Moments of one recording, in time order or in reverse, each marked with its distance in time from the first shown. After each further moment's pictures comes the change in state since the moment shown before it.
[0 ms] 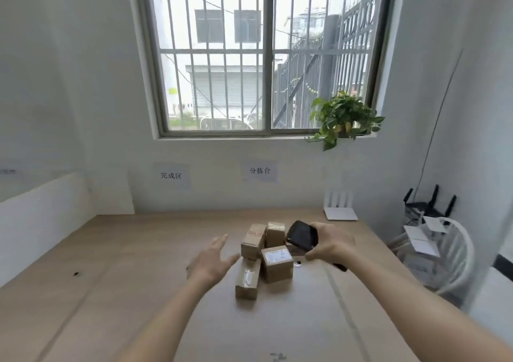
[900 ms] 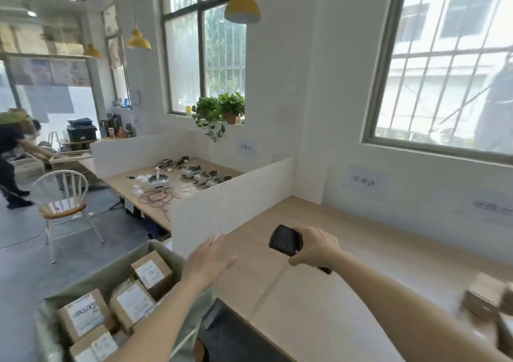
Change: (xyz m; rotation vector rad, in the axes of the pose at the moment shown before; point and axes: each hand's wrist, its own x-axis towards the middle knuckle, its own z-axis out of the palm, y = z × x) left_hand -0.324 -0.480 -0.277 0.051 0.348 -0.564; right_hand -0.159 -0.603 0.203 0.017 -0.266 -0.815
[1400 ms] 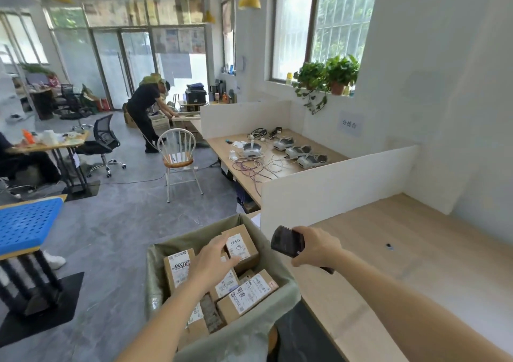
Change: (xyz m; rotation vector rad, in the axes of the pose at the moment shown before) left_hand 0.034 -0.209 -0.032 -0.125 0.132 -0.418; right_hand 0.194 -0.178 0.146 0.007 -0.299 -0.374
